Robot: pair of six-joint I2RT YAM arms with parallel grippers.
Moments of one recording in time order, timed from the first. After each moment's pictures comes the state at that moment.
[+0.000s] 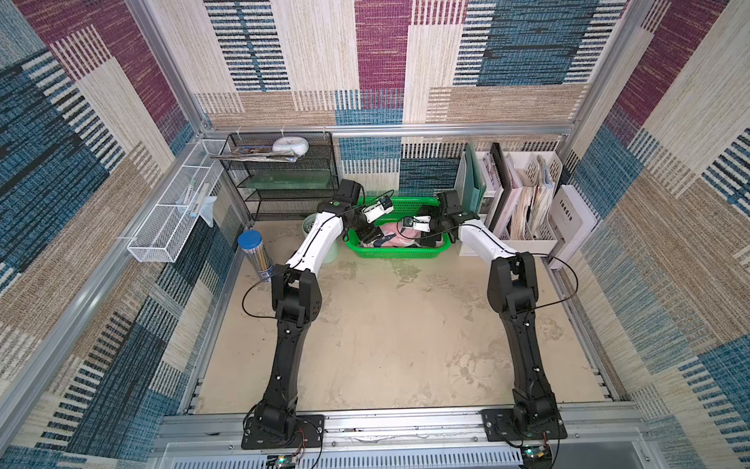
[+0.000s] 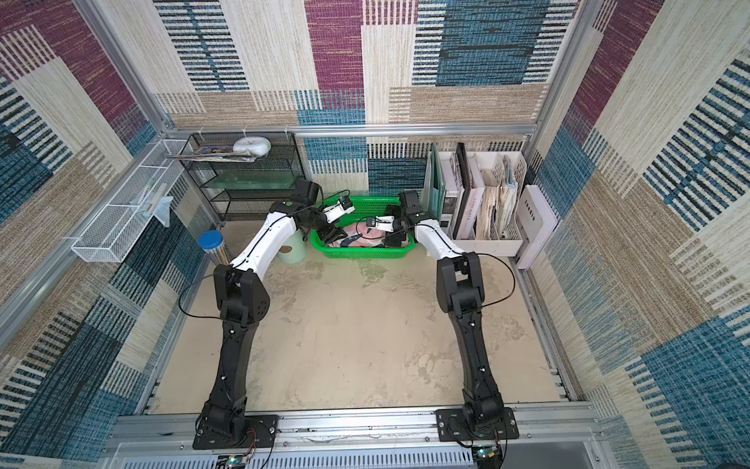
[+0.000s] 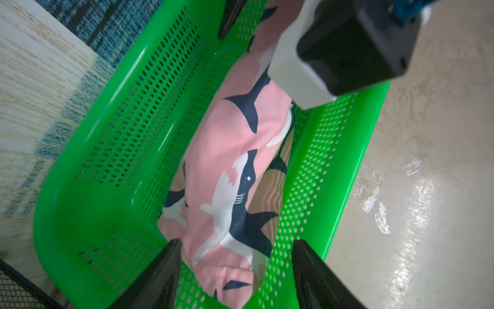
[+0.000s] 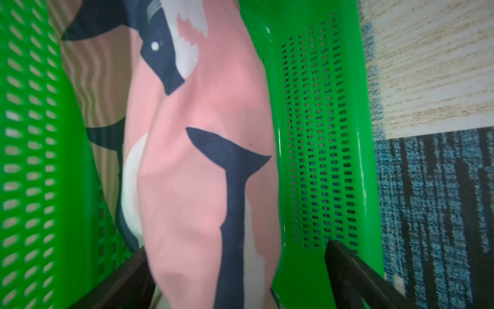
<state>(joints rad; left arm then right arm) -0.29 2.40 2.42 -0.90 0.44 0.73 0.29 2.43 2.15 -0.50 -0.33 -1.26</state>
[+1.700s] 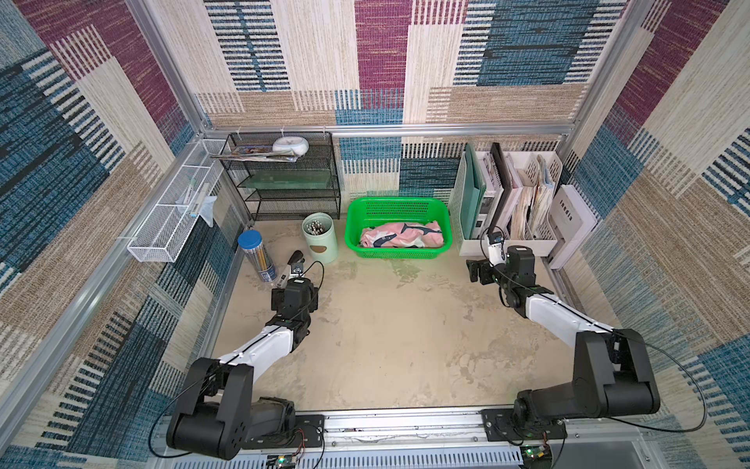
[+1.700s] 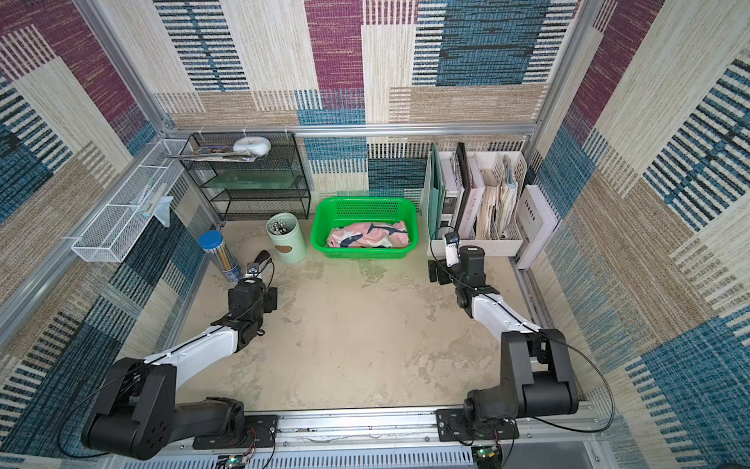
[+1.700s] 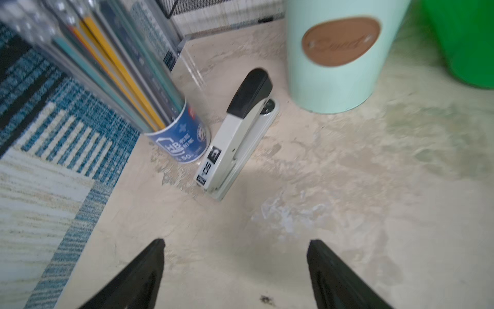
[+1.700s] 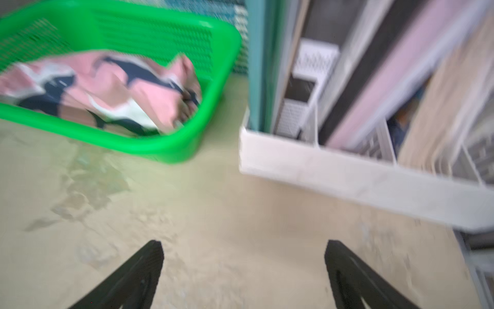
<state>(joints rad) -0.15 1.34 0.48 0.24 -0.48 0.01 0.07 1.42 0.66 0.26 -0.06 -0.10</state>
